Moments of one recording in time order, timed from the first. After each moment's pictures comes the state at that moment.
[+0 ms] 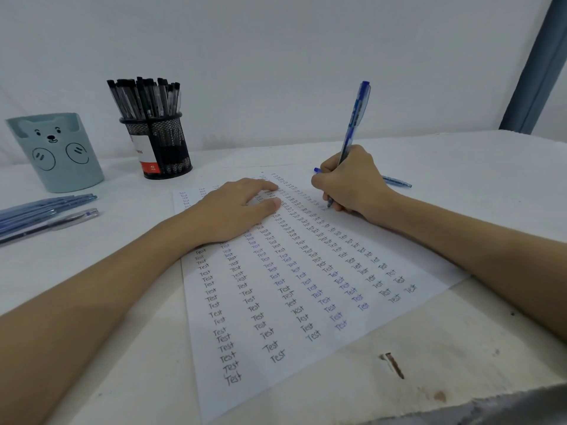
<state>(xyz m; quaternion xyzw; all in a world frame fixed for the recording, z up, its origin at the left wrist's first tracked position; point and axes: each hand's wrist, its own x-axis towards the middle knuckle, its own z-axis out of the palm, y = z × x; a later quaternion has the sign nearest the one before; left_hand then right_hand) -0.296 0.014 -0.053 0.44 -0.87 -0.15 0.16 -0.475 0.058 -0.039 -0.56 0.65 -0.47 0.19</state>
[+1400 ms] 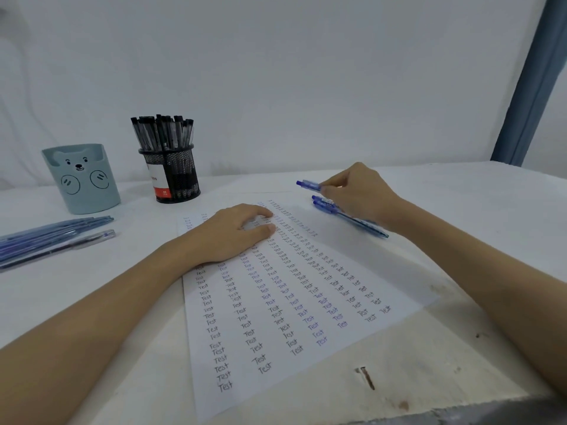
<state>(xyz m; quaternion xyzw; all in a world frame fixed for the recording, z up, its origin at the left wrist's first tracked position) -0.290 0.020 -0.046 0.44 -0.87 -0.16 0.18 -0.500 0.062 -0.014 -0.63 0.67 -0.37 0.14</state>
